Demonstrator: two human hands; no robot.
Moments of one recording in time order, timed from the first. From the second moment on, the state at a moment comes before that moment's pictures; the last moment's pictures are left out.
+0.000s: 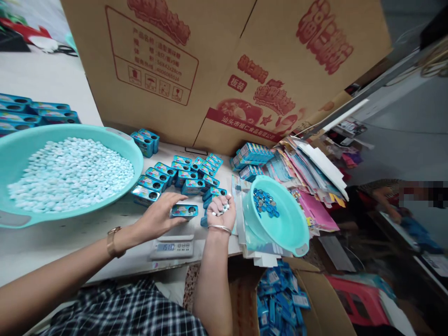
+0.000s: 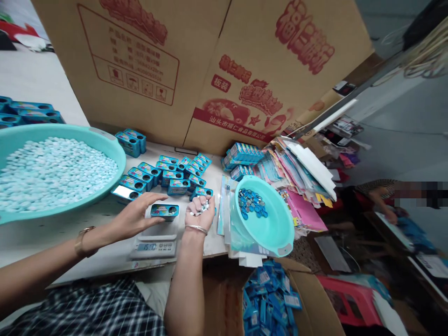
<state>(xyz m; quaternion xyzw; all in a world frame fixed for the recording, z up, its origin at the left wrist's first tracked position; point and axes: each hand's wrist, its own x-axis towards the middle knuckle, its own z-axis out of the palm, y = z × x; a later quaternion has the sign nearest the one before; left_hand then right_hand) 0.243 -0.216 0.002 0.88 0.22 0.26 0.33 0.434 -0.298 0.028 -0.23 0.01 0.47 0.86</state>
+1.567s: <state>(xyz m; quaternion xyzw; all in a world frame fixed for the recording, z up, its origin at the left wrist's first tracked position) 0.299 -0.236 0.071 0.95 0.13 0.14 0.24 0.391 -0.282 0.021 -0.39 0.01 0.39 0.83</state>
